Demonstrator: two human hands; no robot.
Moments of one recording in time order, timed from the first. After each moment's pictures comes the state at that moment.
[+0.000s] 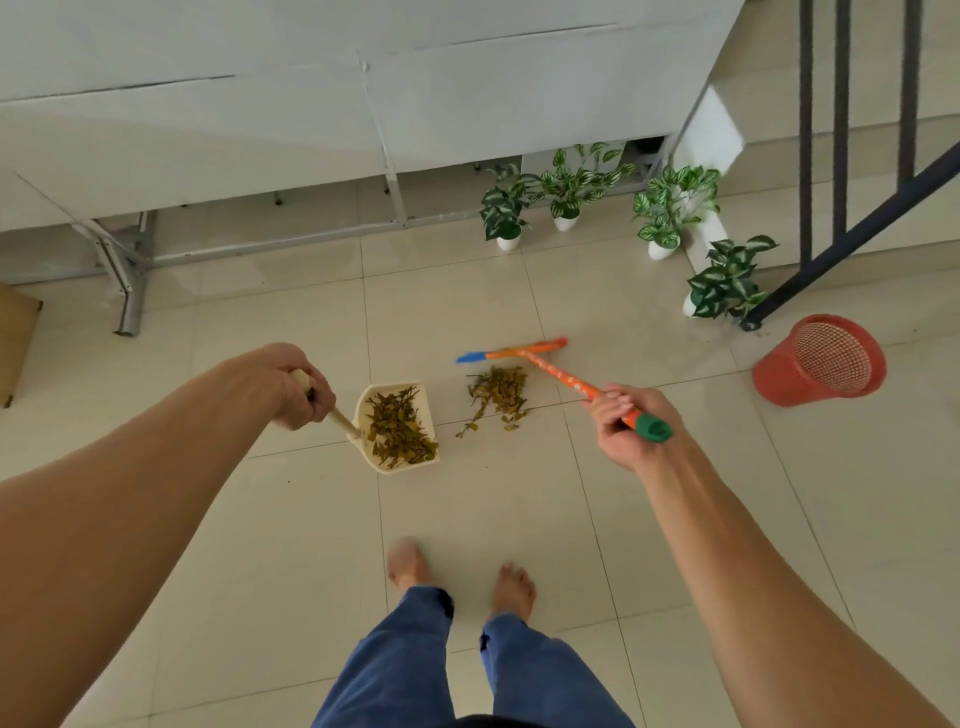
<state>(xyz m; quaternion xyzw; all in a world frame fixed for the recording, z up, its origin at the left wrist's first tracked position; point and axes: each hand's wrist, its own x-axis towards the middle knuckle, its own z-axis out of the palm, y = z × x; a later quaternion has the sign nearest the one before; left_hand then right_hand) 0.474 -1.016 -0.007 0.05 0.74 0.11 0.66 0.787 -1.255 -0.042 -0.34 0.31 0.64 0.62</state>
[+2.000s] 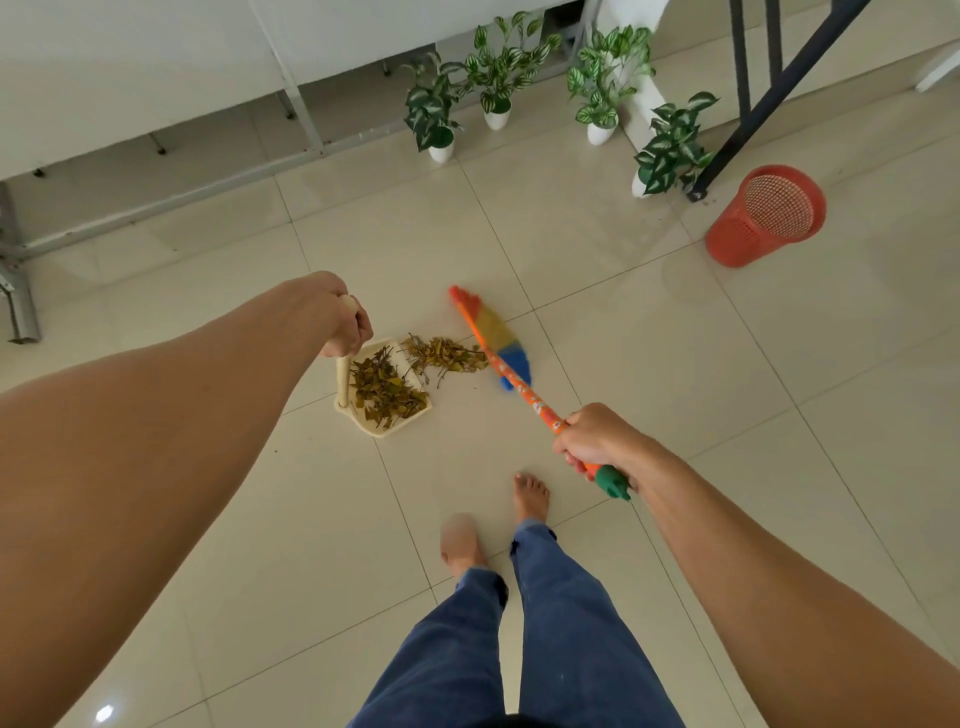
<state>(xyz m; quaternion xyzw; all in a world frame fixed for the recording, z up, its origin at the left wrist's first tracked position) 0.509 -1.045 -0.065 0.05 0.77 0.11 0.62 0.635 -1.335 -0.094 -0.83 -0.11 0.54 0.10</state>
